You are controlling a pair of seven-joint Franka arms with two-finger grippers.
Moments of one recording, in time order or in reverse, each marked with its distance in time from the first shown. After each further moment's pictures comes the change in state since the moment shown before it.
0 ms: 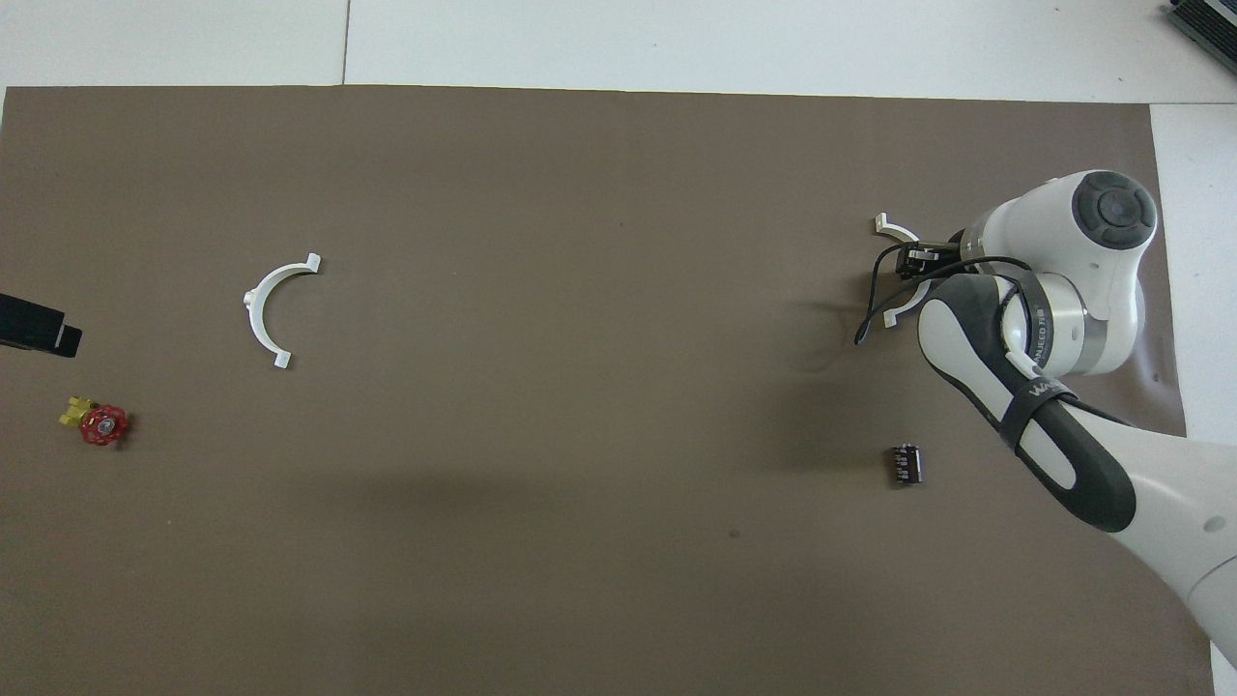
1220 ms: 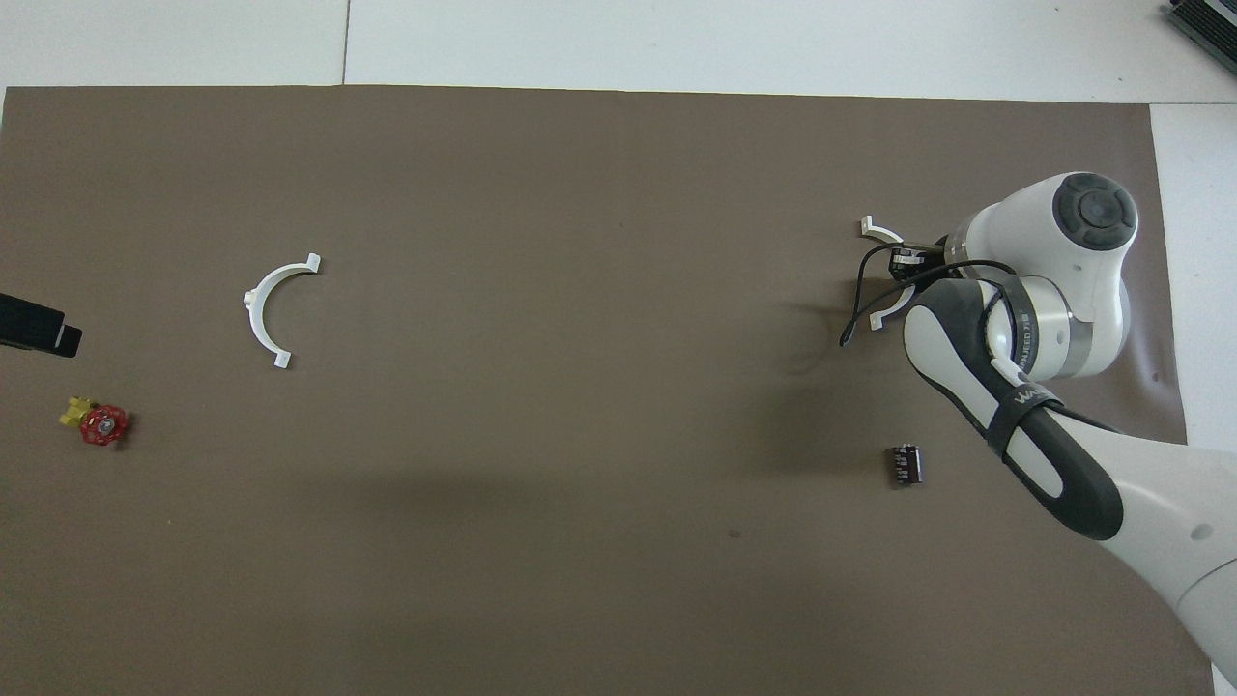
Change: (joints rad) left arm 0.000 0.000 0.000 0.000 0.000 0.000 0.000; right arm 0.039 -0.016 0.006 -0.010 0.001 -0.038 0.094
